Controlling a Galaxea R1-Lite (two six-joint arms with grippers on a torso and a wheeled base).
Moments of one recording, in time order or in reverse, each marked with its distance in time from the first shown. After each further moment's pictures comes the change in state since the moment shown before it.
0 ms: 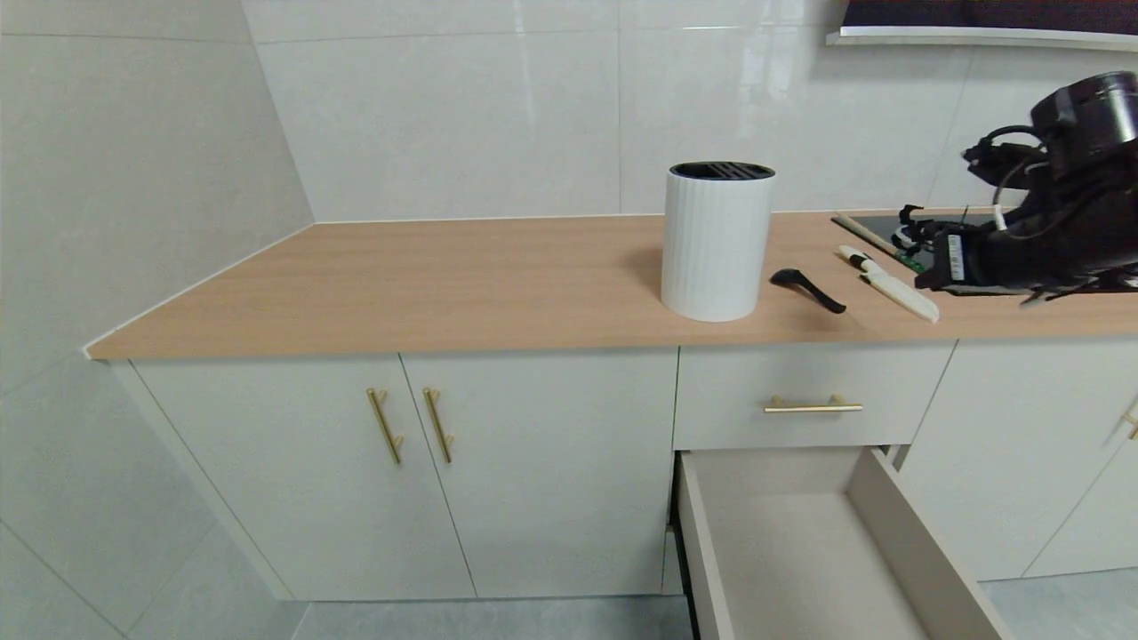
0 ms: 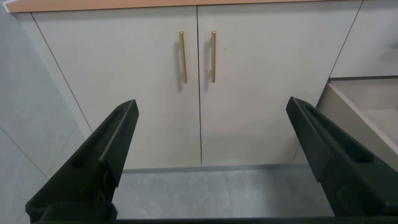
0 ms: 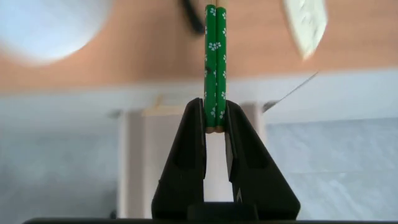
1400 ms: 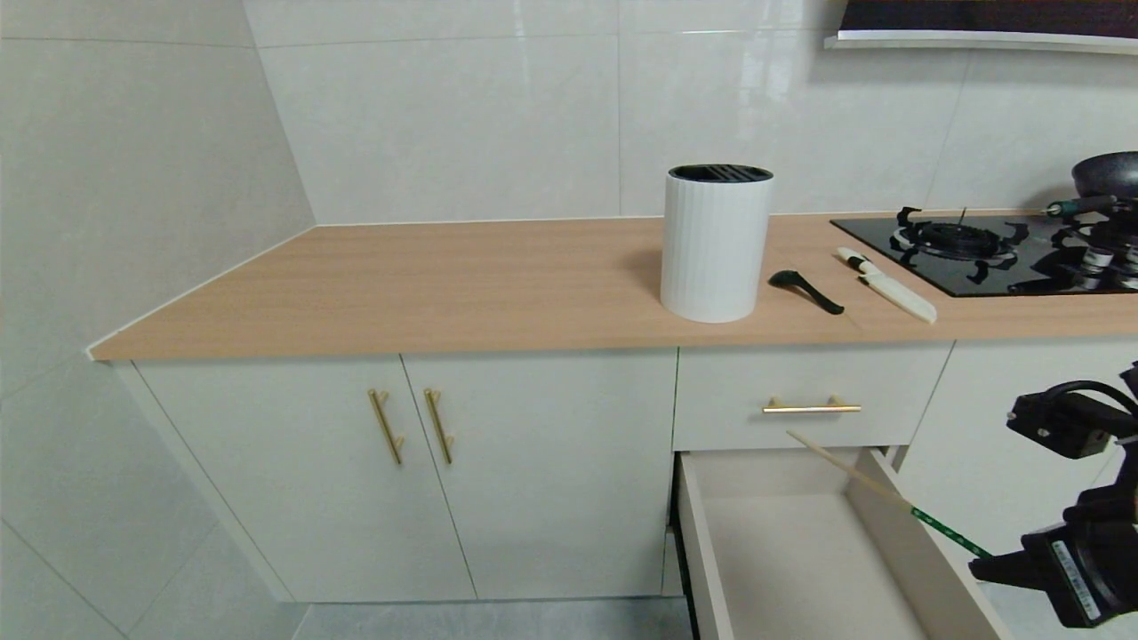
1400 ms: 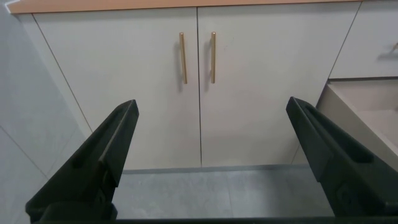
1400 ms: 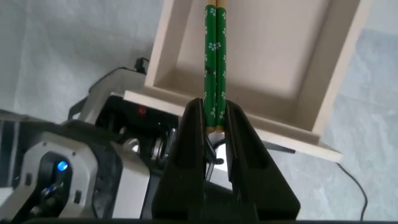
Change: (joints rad) left arm 0.000 0.000 0.000 0.000 0.000 0.000; right arm 0.226 -0.472 0.887 -0.056 0.079 -0.019
